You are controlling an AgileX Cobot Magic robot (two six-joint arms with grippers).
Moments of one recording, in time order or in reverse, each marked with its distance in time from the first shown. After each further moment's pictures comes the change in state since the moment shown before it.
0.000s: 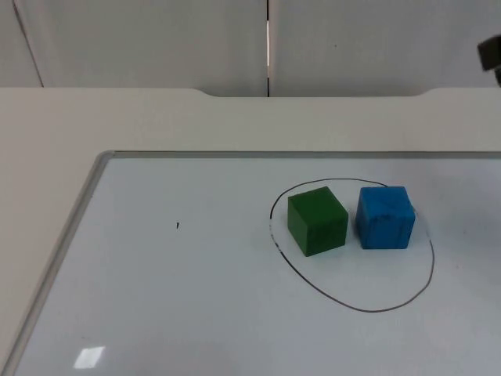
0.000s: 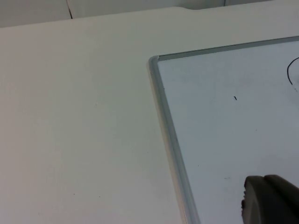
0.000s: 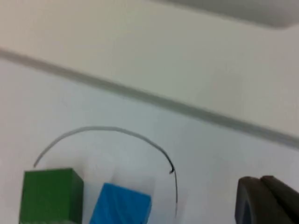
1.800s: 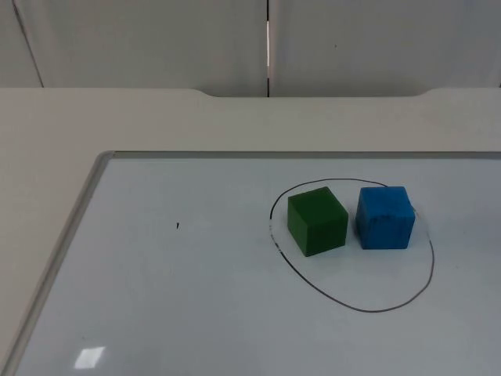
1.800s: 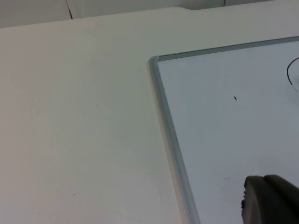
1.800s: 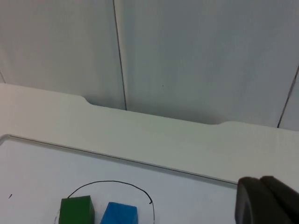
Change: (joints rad) right arm 0.000 -0.823 0.134 0.002 0.330 -0.007; left arm 0.000 0.000 0.000 0.000 0.000 0.000
